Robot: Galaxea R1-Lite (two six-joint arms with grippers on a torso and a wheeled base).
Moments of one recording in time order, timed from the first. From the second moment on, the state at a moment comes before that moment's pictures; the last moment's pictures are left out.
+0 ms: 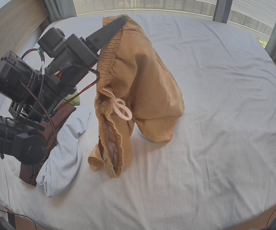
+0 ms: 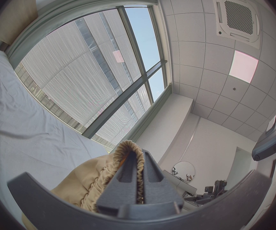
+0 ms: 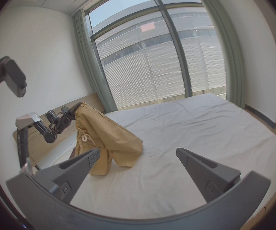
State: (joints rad) left arm -0.54 1.78 -0.95 -1.51 -0.46 -0.65; right arm 0.22 0.40 -0.31 -0.21 0.08 0.16
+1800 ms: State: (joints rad) left arm -0.49 1.79 -0.94 -1.51 -0.46 -0.65; right arm 0.27 1.71 -0.59 -0.97 0.28 0.37
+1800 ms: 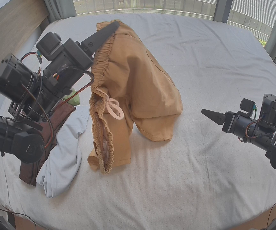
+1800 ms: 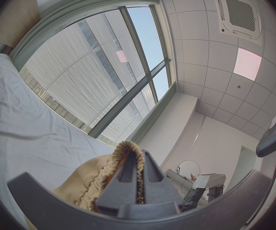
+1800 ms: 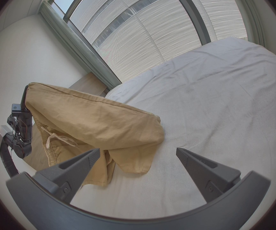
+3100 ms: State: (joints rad) left arm -0.42 1.82 -0.87 -1.51 -0.48 -0.65; right arm 0.27 2.19 -0.92 -1.01 0.31 0.39
